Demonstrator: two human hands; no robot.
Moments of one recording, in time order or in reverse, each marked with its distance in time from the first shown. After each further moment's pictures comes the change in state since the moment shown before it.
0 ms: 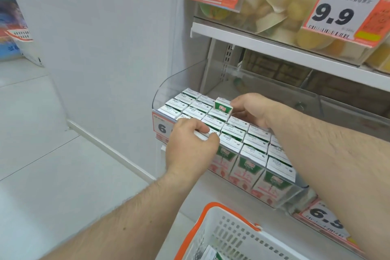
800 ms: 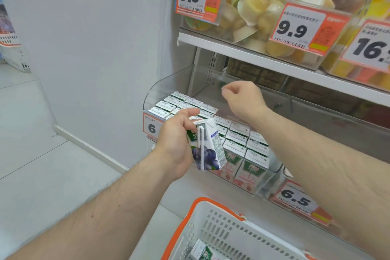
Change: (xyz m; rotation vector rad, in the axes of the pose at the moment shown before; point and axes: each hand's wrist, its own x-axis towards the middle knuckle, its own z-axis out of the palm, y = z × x) left_hand -0.015 0.040 -0.027 -0.893 -0.323 -0.420; right_hand -0.083 -0.014 0.007 -0.412 0.459 -0.490
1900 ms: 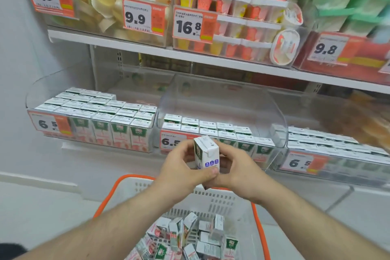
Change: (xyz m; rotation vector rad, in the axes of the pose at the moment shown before) left_hand -0.136 -0.159 0.123 0.606 -0.516 0.242; right_hand -0.291 0.133 -0.157 0.460 -0.245 0.134
